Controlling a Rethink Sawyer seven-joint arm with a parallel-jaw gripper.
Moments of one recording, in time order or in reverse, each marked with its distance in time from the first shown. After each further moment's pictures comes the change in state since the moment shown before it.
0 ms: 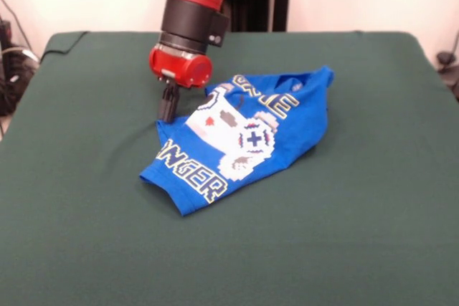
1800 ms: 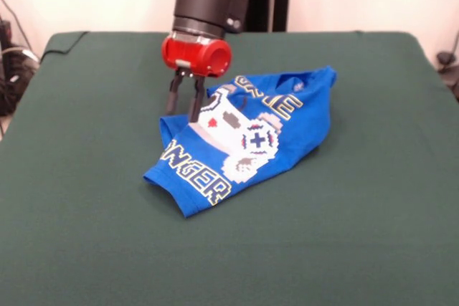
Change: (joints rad) arm -0.006 -0.151 0.087 0.012 -0.004 0.103 0.000
